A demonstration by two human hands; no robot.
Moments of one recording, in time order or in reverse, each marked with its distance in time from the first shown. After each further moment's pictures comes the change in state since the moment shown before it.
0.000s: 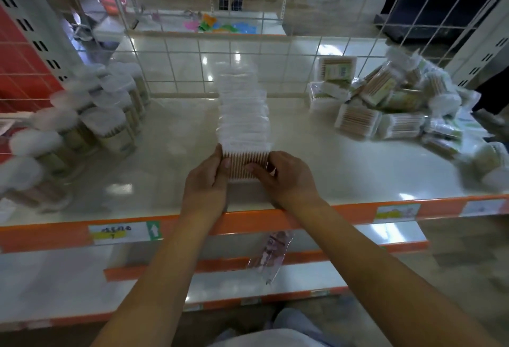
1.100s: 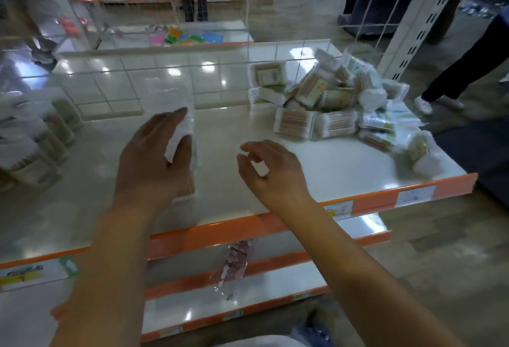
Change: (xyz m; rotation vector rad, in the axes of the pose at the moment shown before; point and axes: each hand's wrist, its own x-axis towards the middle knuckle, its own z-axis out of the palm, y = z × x) left_hand 0.016 0.094 0.011 0.314 0.087 0.408; right_hand -0.020 0.052 -0.066 0.228 0.538 -0.242
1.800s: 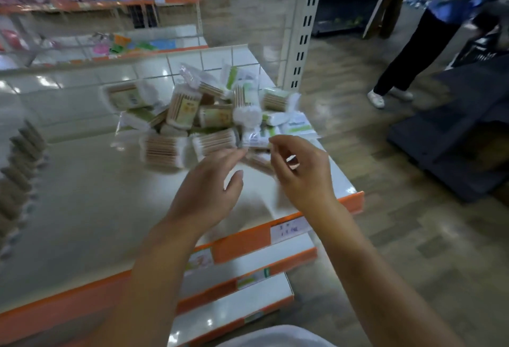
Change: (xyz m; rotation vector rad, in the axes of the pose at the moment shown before) left_hand 0.024 0.192 0.212 -0.131 -0.404 0.144; right_hand 0.019 0.180 -0.197 -0.010 0.096 0.245
